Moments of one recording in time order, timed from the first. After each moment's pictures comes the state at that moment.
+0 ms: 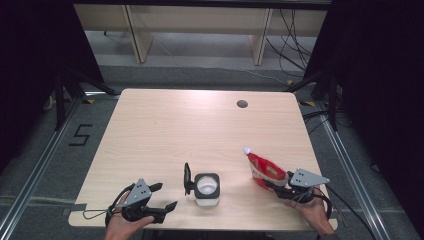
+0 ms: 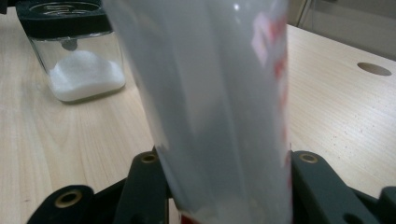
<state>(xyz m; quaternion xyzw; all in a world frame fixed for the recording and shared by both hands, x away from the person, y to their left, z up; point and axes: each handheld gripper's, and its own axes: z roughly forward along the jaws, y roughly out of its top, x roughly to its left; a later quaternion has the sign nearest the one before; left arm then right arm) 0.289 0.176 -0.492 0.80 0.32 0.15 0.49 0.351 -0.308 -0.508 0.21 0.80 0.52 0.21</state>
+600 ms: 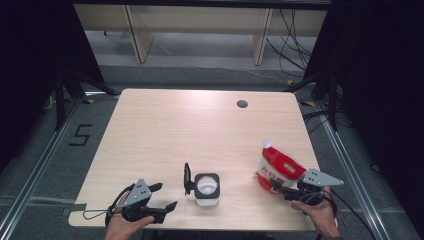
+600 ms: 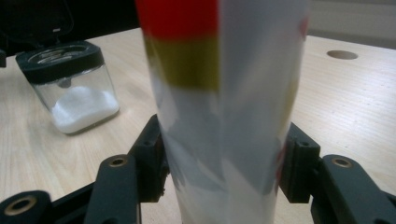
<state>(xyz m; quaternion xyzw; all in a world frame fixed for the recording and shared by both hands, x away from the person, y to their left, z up) 0.288 0.175 -0.491 0.80 0.33 0.15 0.49 0.335 -0.324 -0.499 0.31 0.75 0.56 0.17</state>
